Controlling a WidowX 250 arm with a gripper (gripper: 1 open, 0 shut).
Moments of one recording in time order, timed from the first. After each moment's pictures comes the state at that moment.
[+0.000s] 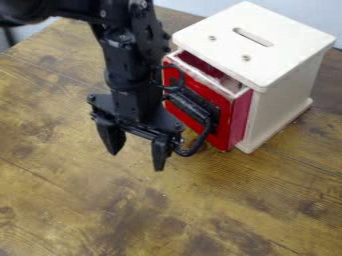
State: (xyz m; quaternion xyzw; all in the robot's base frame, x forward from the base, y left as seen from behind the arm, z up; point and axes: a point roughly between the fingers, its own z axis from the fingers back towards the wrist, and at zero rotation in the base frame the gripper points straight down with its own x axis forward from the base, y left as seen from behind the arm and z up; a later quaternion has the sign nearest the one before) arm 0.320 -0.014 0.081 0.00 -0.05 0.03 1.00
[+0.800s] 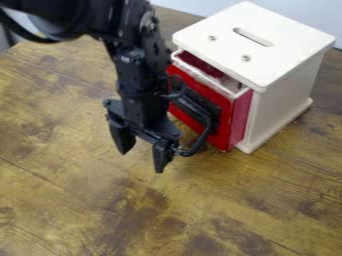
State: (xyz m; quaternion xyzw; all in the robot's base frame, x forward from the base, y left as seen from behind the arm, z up) arm 0.348 0.007 0.046 0.00 -0.04 -0.04 1.00
